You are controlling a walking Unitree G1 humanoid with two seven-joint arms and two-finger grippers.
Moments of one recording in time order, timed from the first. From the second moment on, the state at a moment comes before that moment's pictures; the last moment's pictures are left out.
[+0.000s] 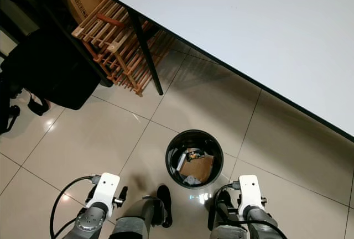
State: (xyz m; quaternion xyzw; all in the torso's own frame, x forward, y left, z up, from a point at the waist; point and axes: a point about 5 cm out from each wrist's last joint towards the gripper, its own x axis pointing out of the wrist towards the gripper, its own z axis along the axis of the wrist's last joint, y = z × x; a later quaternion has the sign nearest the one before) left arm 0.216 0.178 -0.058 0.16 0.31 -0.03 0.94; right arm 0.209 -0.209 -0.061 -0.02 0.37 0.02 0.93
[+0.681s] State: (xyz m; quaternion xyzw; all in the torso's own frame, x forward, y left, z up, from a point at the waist) left arm 0.219 0.172 -0.056 0.16 0.30 -0.05 0.94; right arm 0.209 -0.209 -0.061 -0.01 0.37 0.01 0.93
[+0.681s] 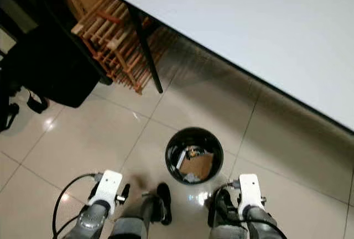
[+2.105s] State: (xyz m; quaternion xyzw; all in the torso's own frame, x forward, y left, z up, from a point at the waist) left arm 0.215 0.175 -0.058 0.16 0.30 -0.04 0.94; right arm 0.205 -0.212 -0.063 -0.01 0.37 0.01 0.93
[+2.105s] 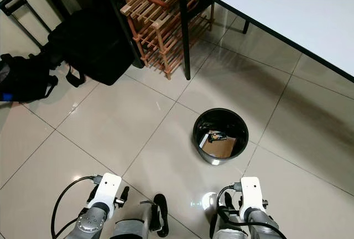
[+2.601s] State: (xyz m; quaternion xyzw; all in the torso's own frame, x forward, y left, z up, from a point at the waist) left arm 0.216 0.176 -0.058 0.16 0.30 -0.04 0.94; right arm 0.205 -0.211 -0.063 -0.01 0.37 0.01 0.93
